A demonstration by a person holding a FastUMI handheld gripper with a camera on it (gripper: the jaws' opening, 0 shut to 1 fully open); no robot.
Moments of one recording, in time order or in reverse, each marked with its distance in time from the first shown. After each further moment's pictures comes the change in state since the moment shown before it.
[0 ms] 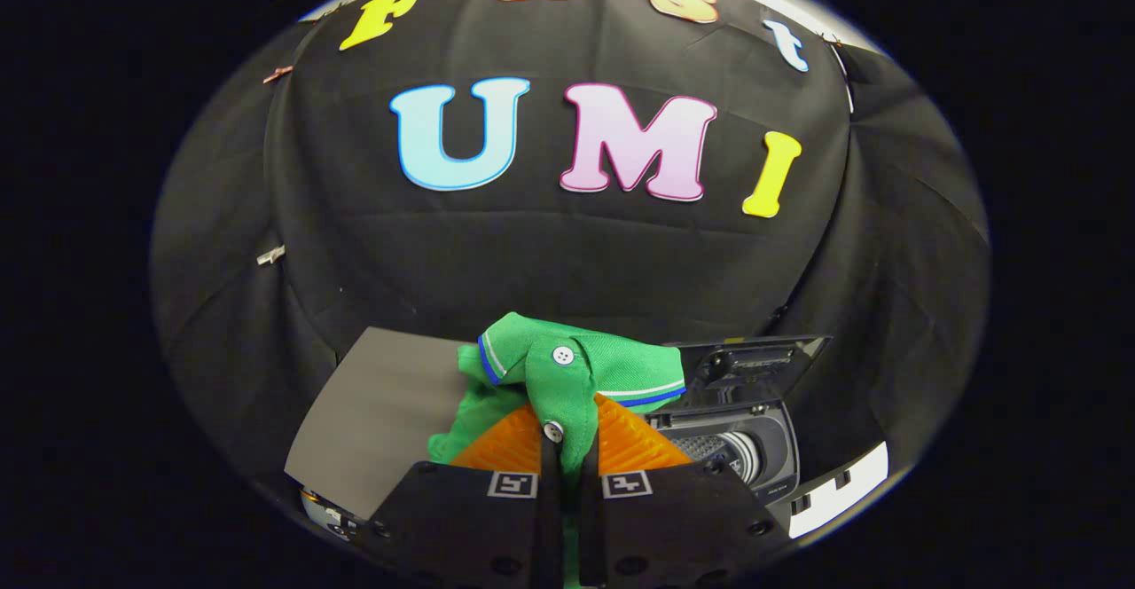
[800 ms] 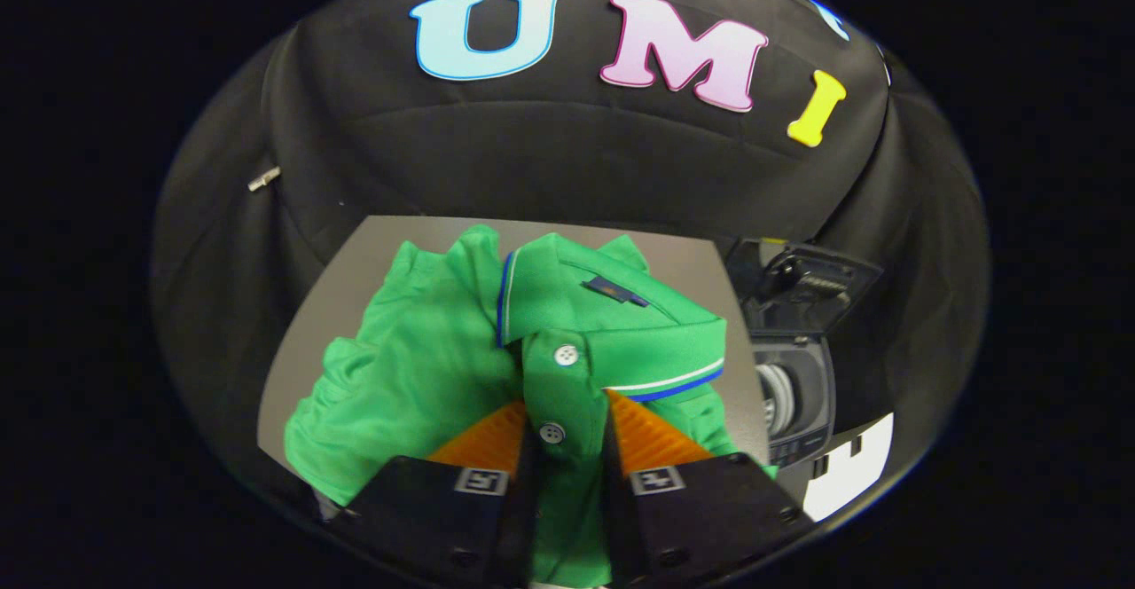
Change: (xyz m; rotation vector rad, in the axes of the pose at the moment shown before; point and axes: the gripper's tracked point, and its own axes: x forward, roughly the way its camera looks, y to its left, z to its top) arm 0.040 0.083 -0.129 -0.028 0.331 0.026
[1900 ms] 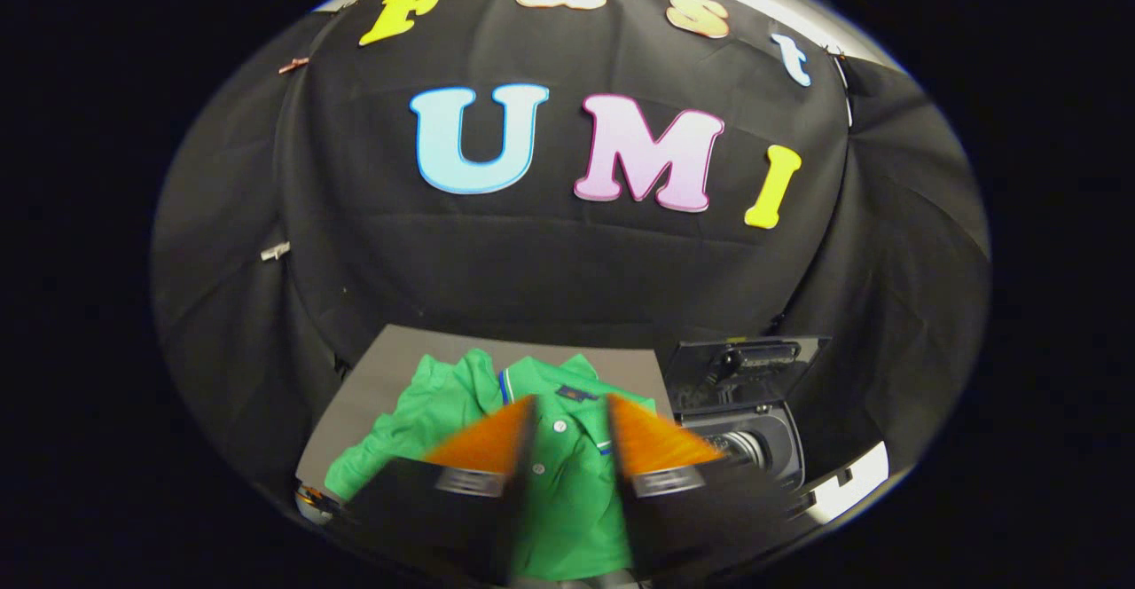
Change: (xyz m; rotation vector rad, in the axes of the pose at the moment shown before) arm -0.071 -0.029 0.067 -0.005 -0.318 -0.051
